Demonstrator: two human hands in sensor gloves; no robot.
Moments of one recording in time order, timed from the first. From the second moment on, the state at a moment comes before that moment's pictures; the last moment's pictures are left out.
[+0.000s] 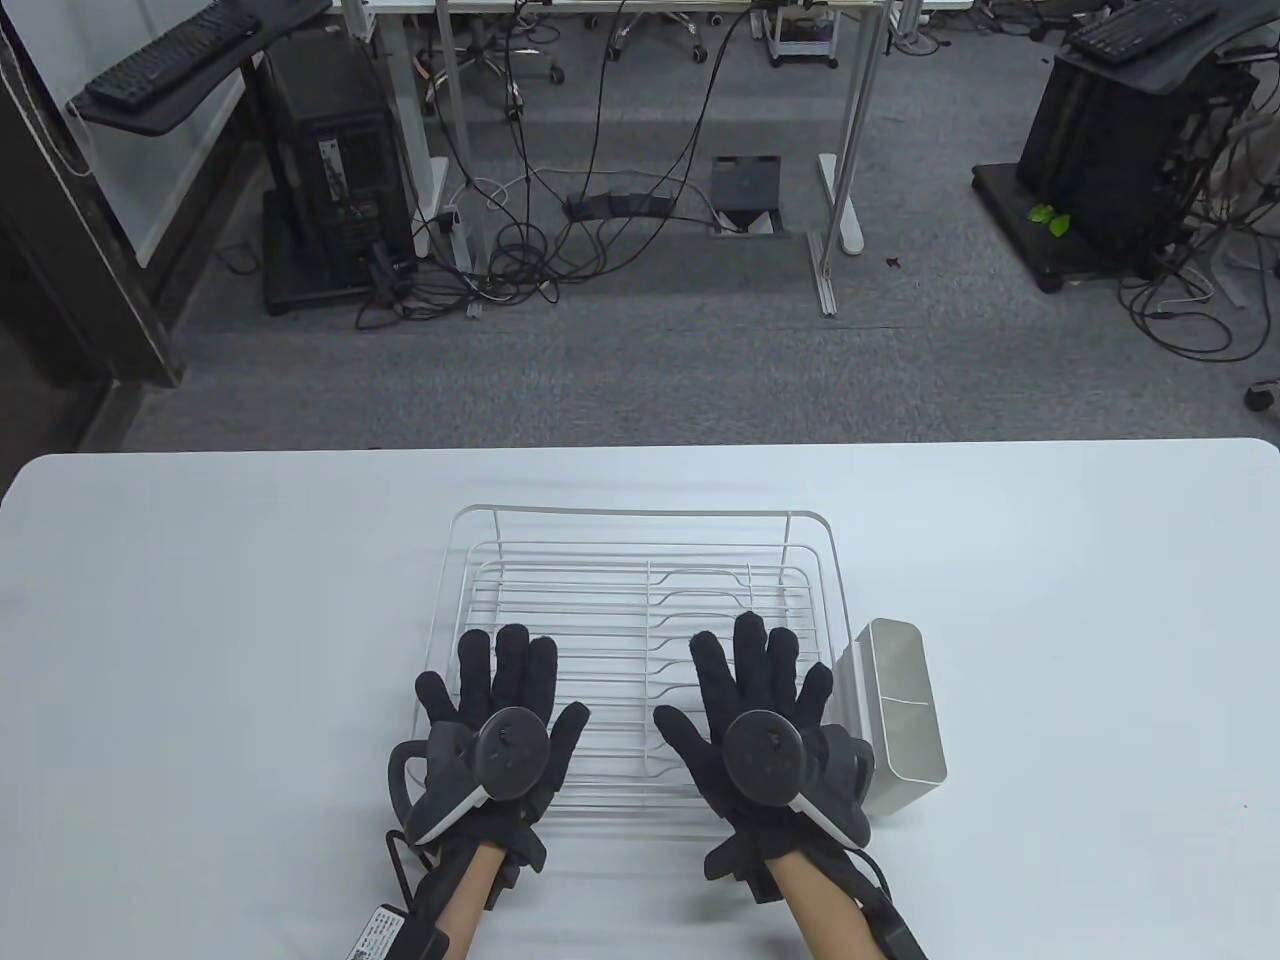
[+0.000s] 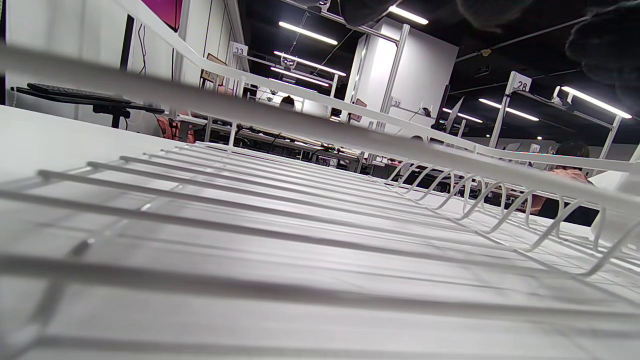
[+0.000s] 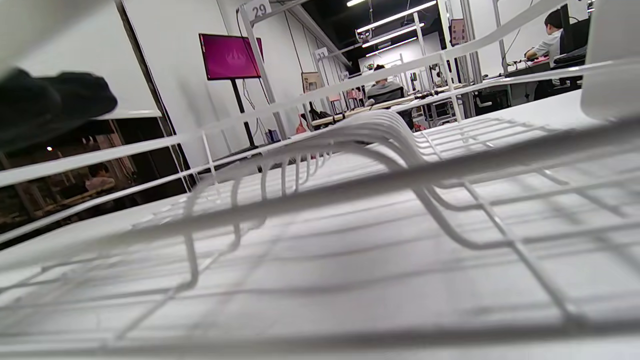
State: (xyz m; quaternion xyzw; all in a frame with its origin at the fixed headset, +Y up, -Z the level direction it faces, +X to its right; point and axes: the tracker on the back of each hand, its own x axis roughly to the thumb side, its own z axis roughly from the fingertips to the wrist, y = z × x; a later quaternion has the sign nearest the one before) left_hand -0.171 -0.725 -0.329 0.01 -0.11 0.09 0.99; right_hand 0.078 -0.714 -0.311 0.08 -0.08 0.98 0.19
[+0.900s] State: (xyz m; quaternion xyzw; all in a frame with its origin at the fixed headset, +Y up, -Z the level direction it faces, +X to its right) left_hand -0.171 -0.725 -0.328 0.02 -0.11 0.09 0.99; right_hand 0.076 -0.728 -0.312 0.07 -0.07 0.98 0.15
